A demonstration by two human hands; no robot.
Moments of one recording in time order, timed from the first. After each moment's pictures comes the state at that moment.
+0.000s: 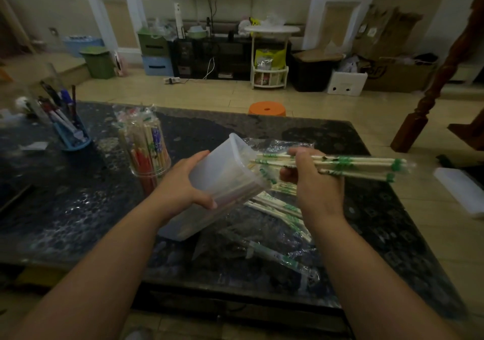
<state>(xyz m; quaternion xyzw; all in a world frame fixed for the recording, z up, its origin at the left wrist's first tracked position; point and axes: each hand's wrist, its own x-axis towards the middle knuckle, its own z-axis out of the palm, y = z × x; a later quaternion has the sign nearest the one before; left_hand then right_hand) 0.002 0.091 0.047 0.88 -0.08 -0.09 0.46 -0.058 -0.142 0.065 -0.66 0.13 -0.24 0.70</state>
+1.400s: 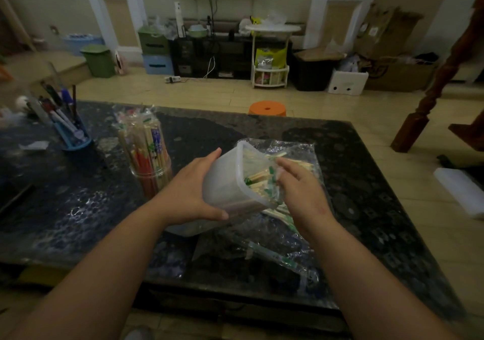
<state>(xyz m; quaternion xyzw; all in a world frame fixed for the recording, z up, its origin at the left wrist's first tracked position) -0.001 0.087 0.051 0.91 -0.23 -0.08 0.33 -0.045 -0.143 0.041 -0.72 0.12 -0.09 0.68</state>
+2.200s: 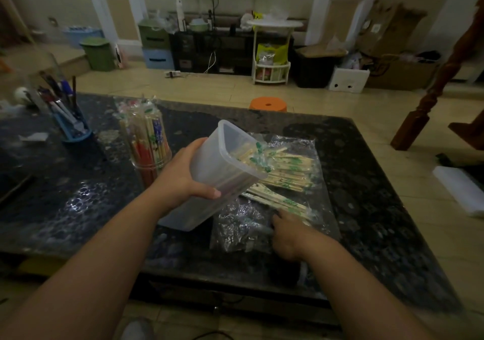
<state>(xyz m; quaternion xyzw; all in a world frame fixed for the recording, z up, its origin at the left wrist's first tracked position) 0.004 0.094 0.045 0.86 -0.13 -0.05 0.48 -0.053 -0.153 -0.024 -0.96 0.00 0.27 0.09</state>
